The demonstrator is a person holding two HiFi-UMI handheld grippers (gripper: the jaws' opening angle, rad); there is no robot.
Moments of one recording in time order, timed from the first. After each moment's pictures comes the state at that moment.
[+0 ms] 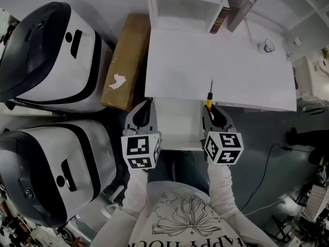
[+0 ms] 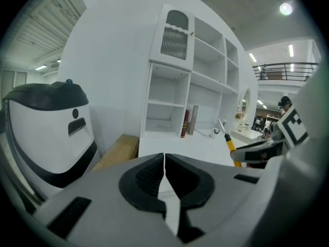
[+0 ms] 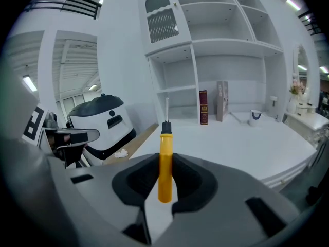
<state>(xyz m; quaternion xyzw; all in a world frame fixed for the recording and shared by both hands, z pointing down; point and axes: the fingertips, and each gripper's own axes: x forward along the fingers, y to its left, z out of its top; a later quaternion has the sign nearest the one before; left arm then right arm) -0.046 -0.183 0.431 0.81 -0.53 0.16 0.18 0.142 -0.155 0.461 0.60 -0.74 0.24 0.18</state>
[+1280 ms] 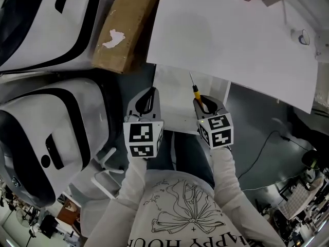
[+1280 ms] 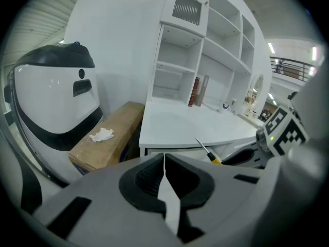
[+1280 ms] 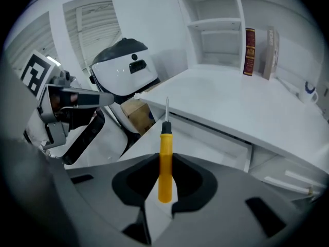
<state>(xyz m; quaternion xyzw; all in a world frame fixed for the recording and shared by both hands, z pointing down) -0.053 -0.152 0.568 0.76 -0.53 0.25 0.28 0.092 -0.115 0.639 0.39 -0.78 0.32 0.38</state>
